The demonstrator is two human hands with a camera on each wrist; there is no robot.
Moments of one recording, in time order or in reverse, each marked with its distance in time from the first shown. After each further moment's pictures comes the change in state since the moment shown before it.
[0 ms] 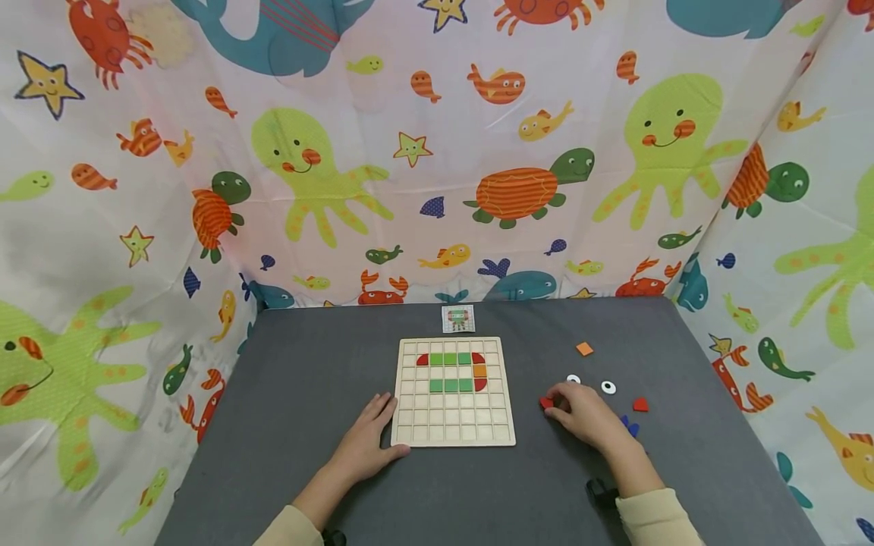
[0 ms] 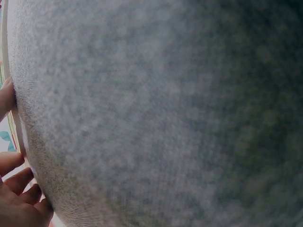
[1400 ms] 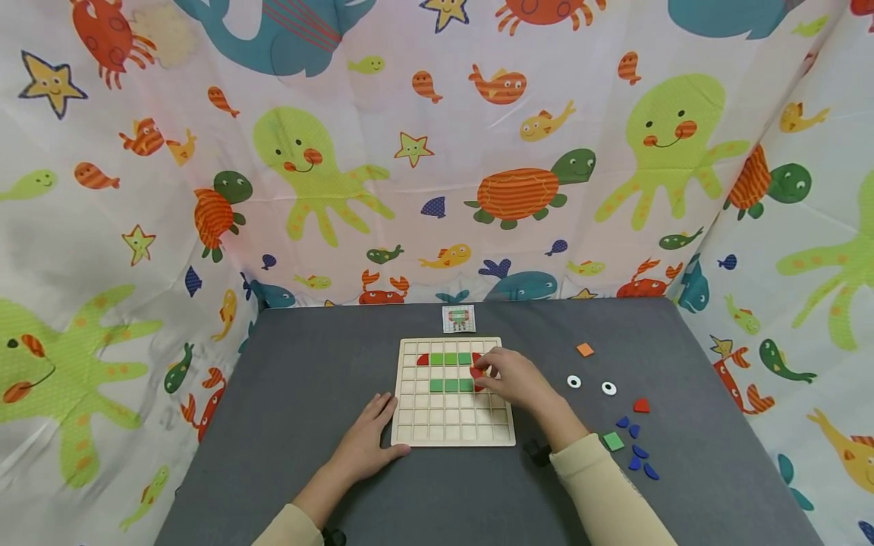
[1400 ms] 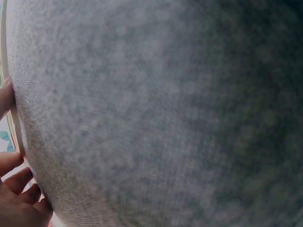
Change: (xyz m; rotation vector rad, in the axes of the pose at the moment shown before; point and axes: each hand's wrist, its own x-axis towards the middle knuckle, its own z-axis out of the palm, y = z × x) left_hand 0.000 0.000 0.001 0.011 0.007 -0.007; right_hand 0.078 -0.097 0.014 0.027 -0.032 -0.168
